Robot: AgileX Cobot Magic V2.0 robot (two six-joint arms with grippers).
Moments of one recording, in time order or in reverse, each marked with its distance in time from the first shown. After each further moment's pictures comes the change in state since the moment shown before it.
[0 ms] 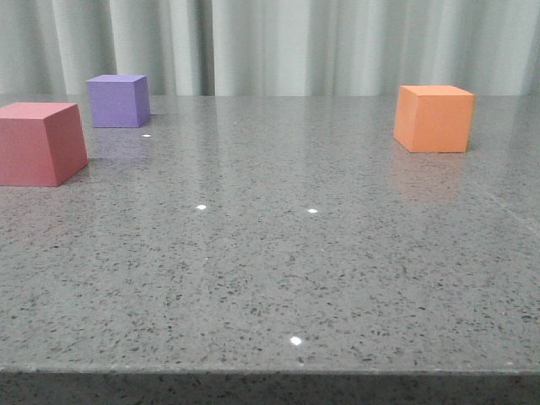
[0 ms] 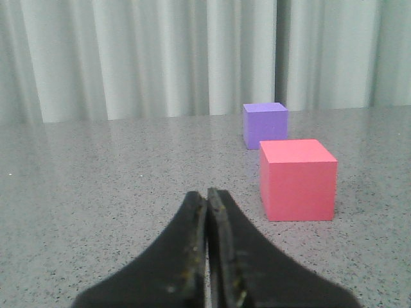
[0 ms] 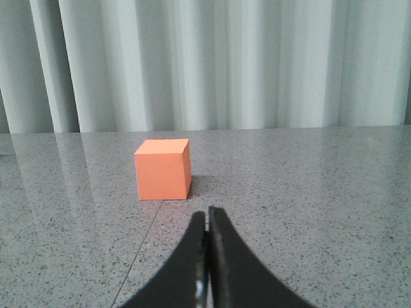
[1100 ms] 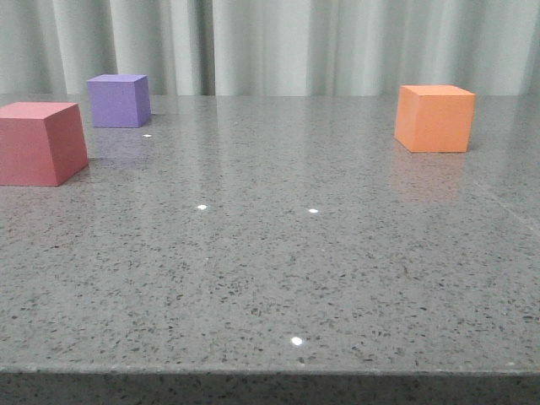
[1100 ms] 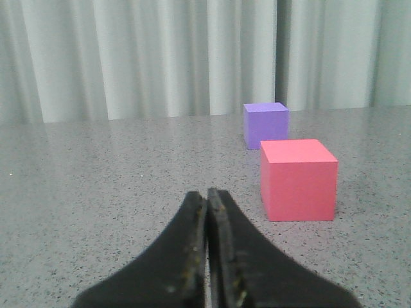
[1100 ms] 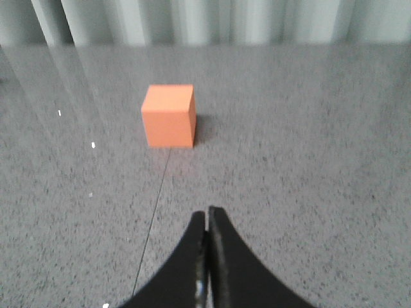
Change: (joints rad) left arm 0.000 0.000 0.000 0.000 0.000 0.000; right arm 0.000 0.407 -0.643 0.005 0.684 0.000
